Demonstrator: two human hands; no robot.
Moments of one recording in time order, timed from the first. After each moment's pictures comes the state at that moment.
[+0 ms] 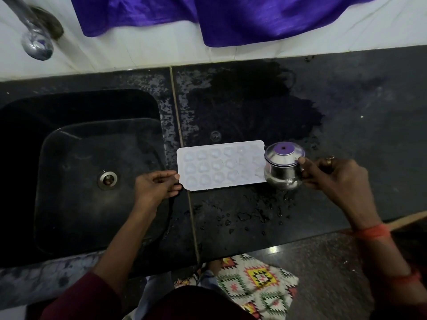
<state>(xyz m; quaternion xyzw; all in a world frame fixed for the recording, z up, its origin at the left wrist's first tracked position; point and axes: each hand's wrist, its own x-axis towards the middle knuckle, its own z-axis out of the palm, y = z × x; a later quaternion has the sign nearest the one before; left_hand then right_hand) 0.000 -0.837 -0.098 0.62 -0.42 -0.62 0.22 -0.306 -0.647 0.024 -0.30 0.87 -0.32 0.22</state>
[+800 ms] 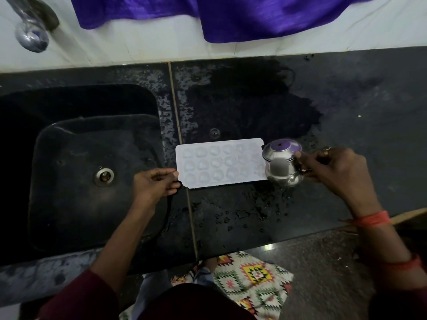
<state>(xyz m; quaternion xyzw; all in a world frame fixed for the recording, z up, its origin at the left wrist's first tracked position) 0.000 -0.836 -0.101 0.62 -0.41 -0.63 0.23 -0.305 -0.664 0.046 -0.38 0.89 -0.20 0.18</state>
